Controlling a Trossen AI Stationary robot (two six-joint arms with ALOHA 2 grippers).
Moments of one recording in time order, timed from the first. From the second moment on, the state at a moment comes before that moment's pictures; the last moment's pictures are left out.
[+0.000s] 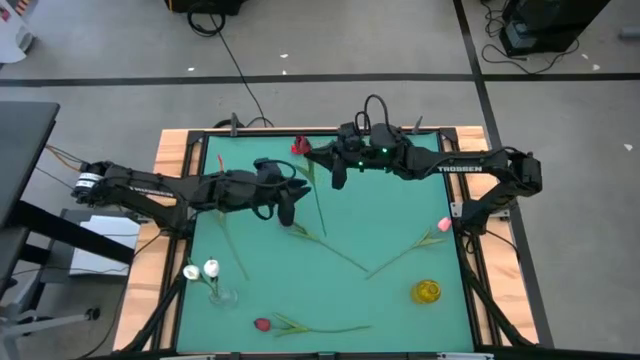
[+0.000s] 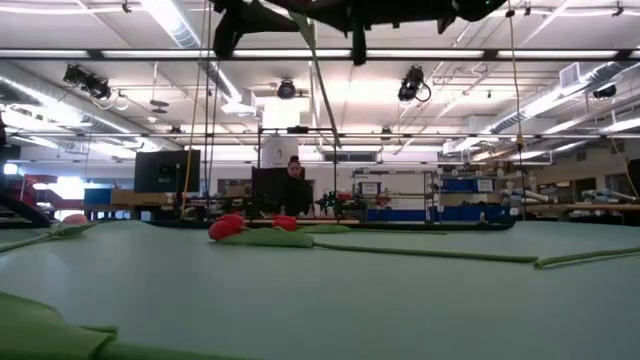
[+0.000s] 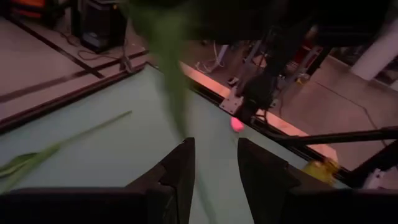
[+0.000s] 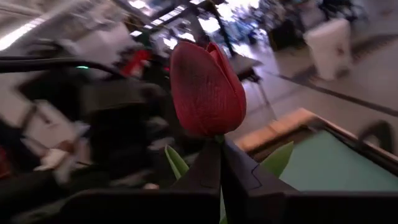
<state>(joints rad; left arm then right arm) -0.07 1.21 0.96 0.00 -0.40 -0.50 -0.22 1.54 1.16 0.40 -0.16 0.45</state>
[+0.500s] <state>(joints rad) -0.02 1.21 0.96 0.07 -0.35 -0.37 -0.21 1.54 1.16 0.54 -0.18 0.45</state>
